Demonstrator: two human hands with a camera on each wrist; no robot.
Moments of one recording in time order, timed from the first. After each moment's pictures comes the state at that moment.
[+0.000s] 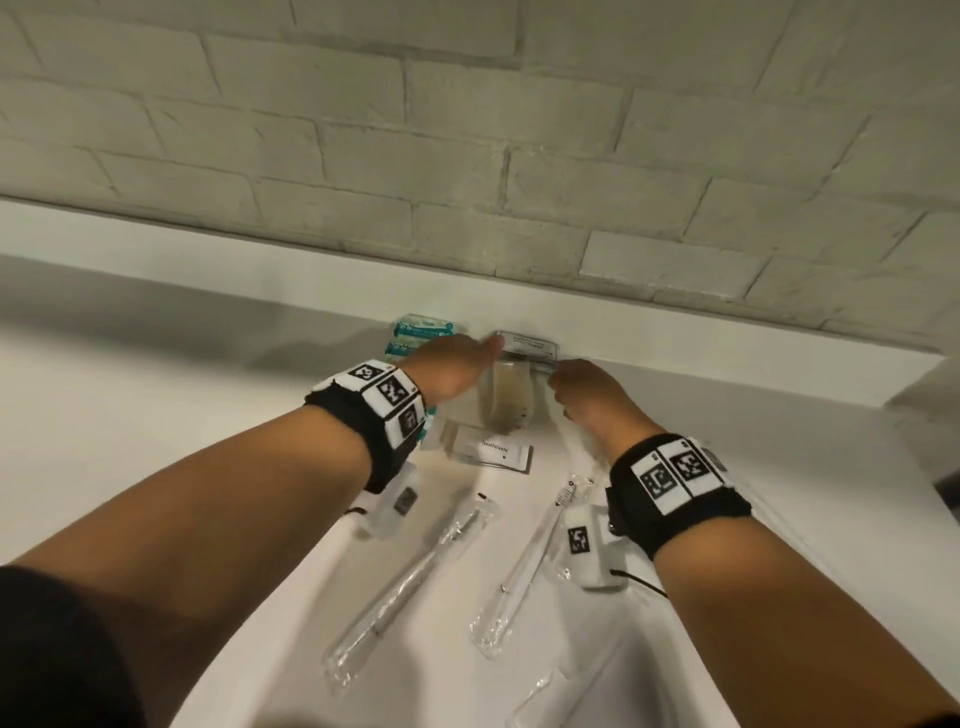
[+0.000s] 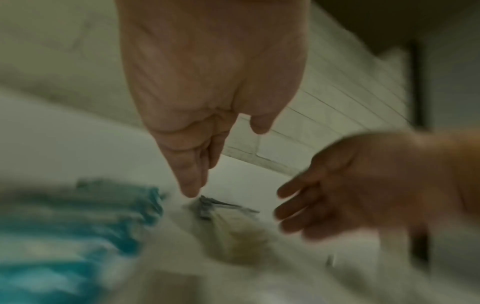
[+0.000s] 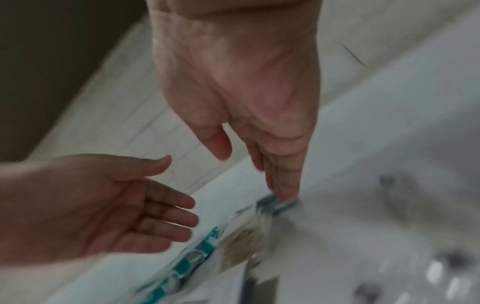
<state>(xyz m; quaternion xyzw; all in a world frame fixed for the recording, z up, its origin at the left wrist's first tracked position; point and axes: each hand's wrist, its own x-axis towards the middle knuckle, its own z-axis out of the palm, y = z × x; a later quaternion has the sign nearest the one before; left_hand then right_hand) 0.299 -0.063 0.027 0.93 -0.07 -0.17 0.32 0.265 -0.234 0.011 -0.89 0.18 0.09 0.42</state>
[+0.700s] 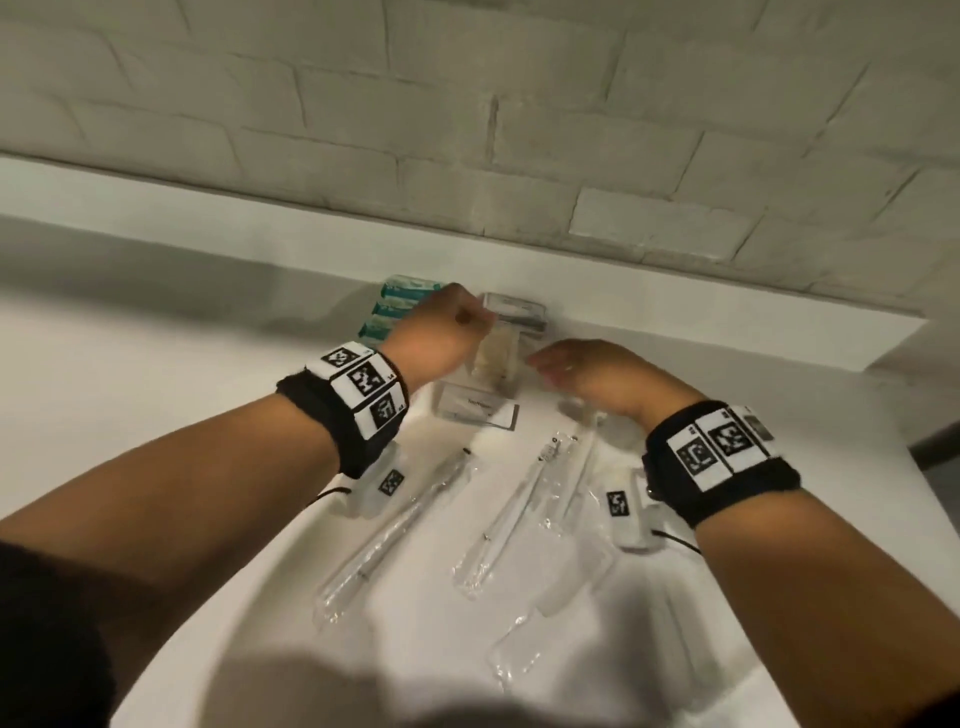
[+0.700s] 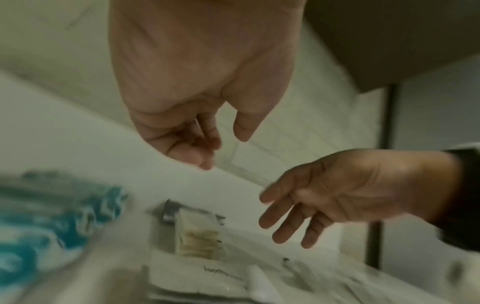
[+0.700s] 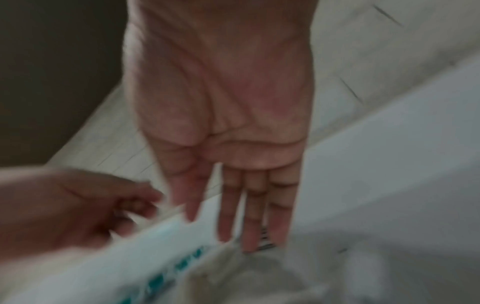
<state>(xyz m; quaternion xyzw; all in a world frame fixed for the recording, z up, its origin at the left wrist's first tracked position) 0.261 -0.069 0.040 0.91 -0.12 -0.04 0.40 0.224 -0.262 0.034 -0.87 0.06 0.20 0.44</state>
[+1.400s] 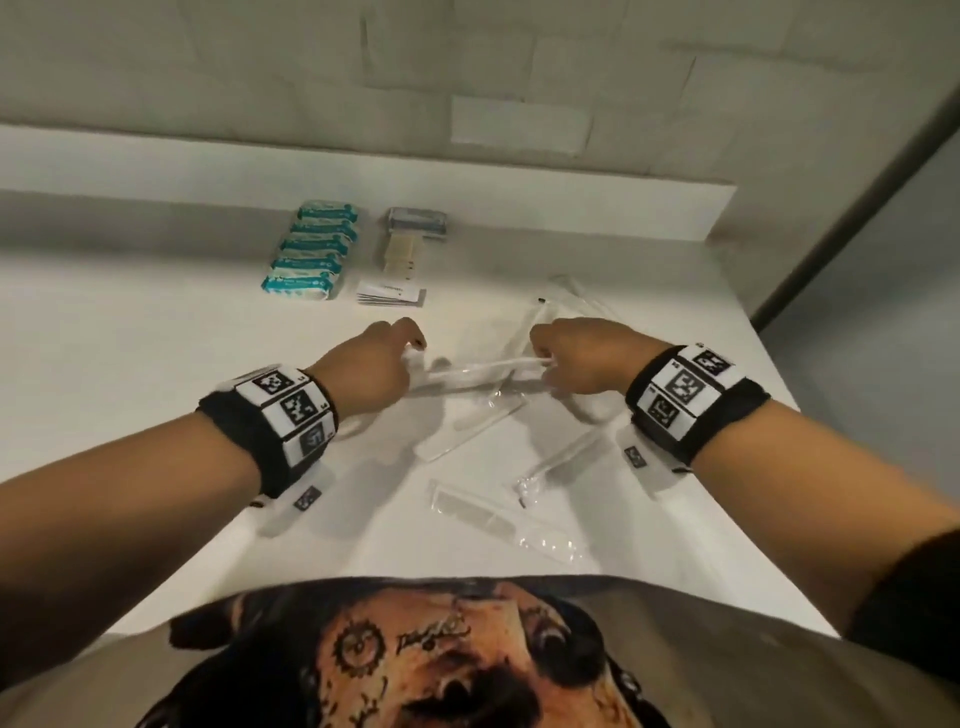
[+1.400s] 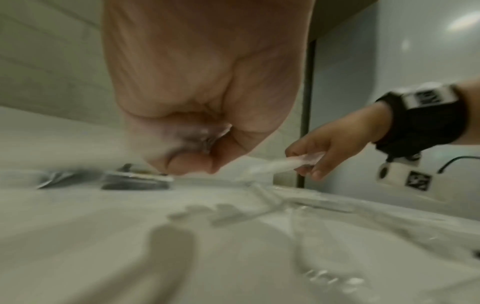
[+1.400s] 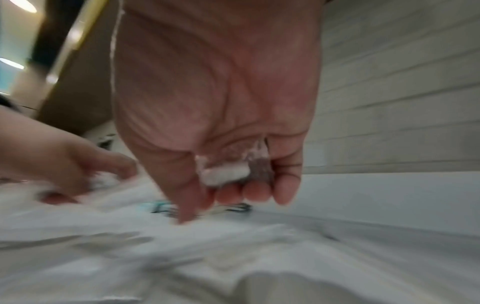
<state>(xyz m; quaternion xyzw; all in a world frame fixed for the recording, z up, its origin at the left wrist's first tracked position) 0.088 -0.069 -0.005 0.94 -0.21 -0.14 0.21 0.042 -0.325 0.027 -0.98 -0.10 0.15 -0.03</state>
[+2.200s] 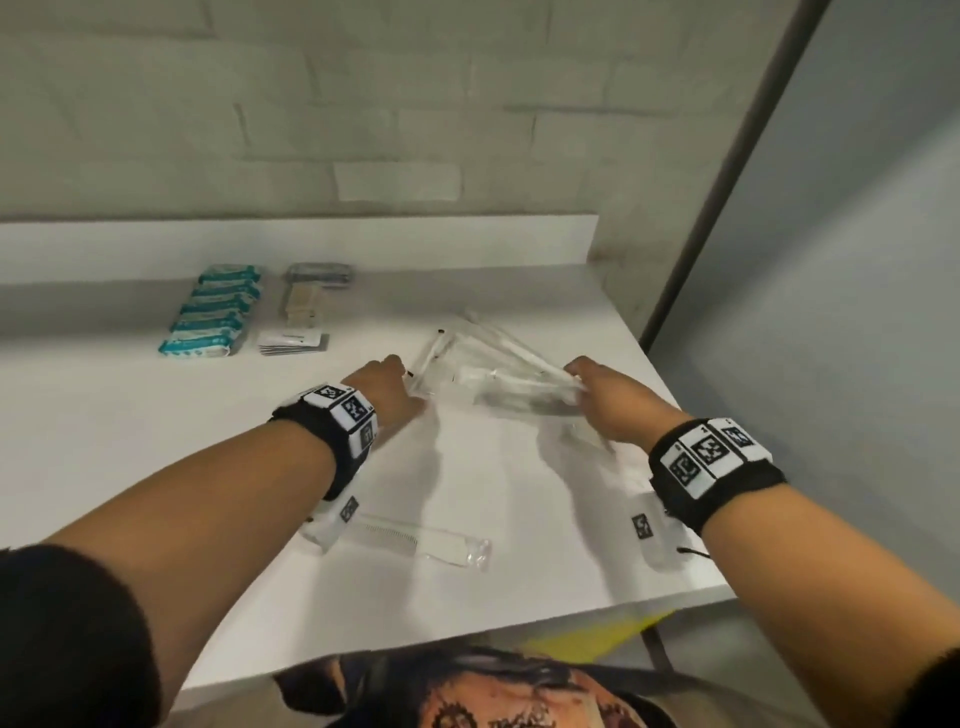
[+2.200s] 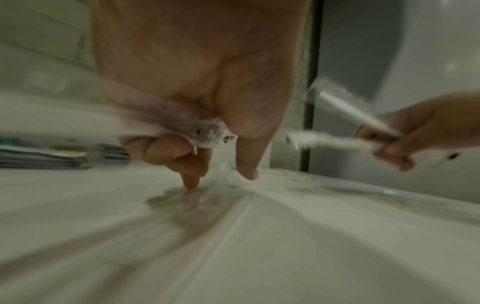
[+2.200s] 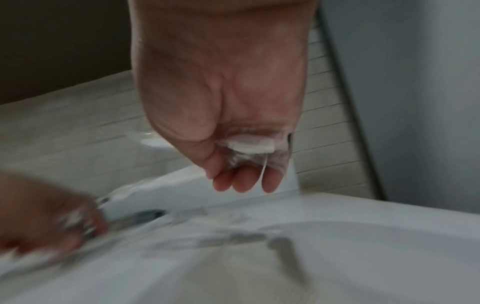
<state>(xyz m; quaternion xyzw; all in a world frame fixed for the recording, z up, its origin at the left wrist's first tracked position) 0.071 -0.191 -0.007 0.96 -0.19 -0.15 0.11 -0.070 -0.442 0.014 -0.97 0.14 0.05 0.18</state>
